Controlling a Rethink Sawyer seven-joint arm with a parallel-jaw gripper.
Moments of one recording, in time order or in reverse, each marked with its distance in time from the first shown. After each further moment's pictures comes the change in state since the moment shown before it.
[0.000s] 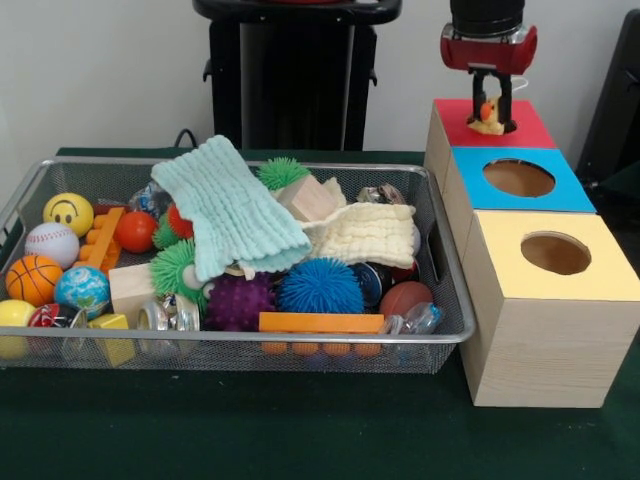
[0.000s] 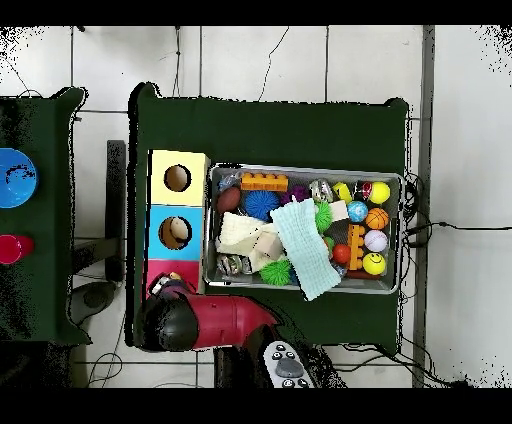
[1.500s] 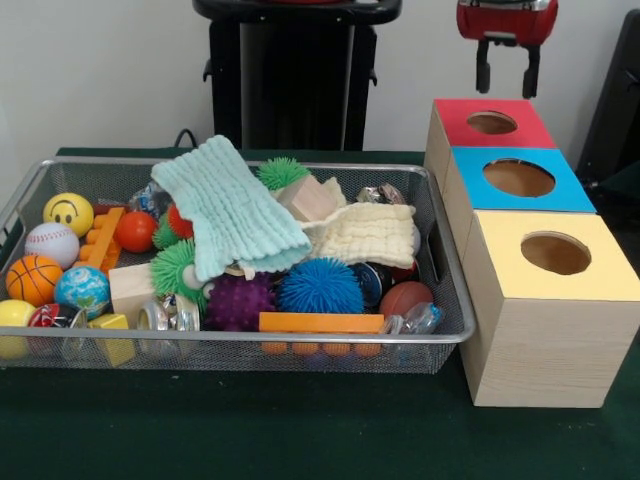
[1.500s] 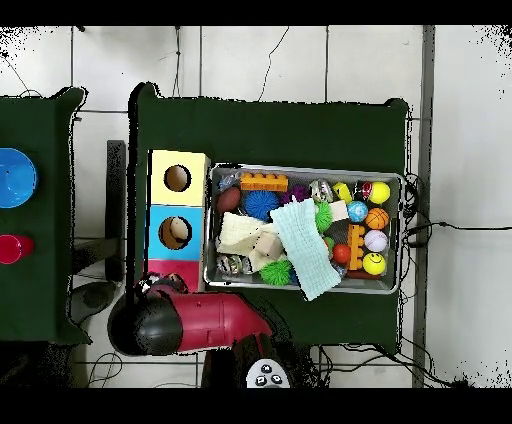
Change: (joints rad) arm 0.066 -0.122 -0.048 -0.061 -0.006 0.191 0.000
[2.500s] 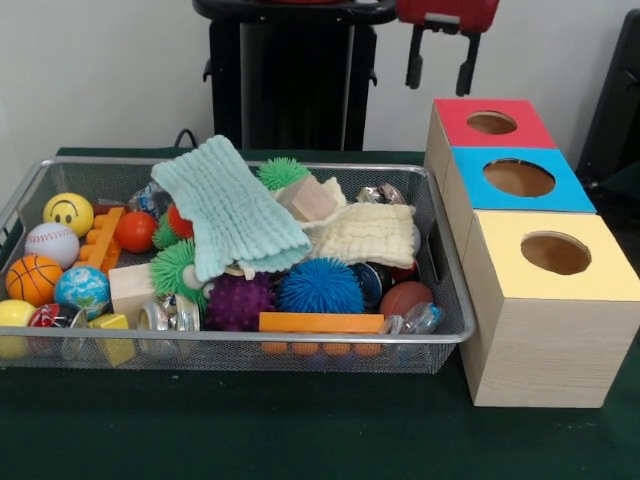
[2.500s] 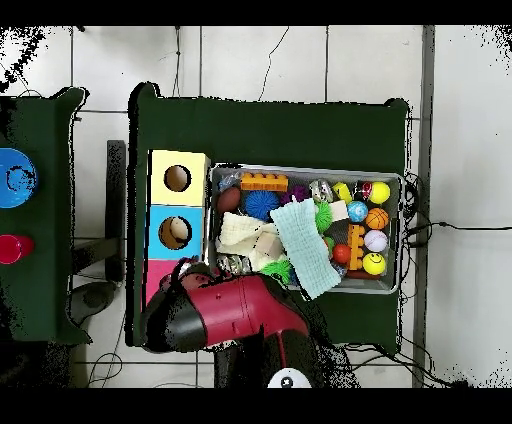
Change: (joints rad) arm -0.044 -0.052 -0.065 -0.130 -0.382 0.032 0.000
